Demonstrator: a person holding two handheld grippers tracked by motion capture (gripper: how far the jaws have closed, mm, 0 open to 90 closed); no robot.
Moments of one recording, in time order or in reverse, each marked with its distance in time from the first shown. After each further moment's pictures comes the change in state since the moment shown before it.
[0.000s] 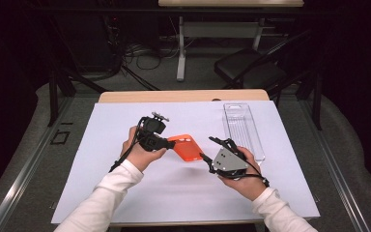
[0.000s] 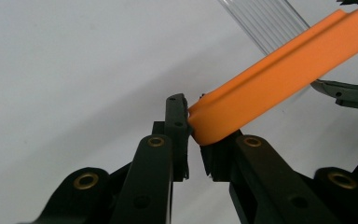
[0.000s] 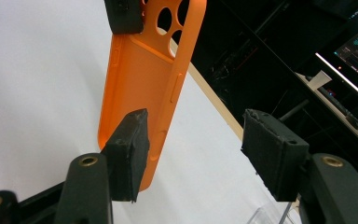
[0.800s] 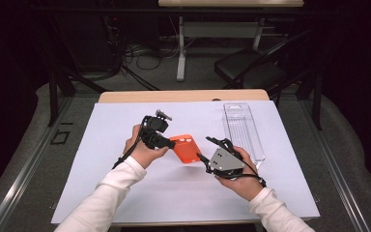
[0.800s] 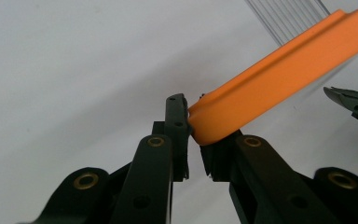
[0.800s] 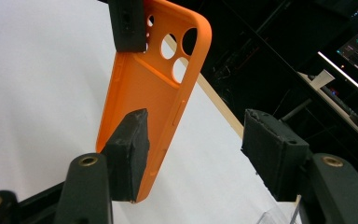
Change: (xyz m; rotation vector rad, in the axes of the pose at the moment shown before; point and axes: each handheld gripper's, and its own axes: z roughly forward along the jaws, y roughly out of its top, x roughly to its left) left arm 0.000 0.008 0.009 0.064 0.027 -0.029; right arm 0.004 0.005 0.005 -0.002 0.003 0.016
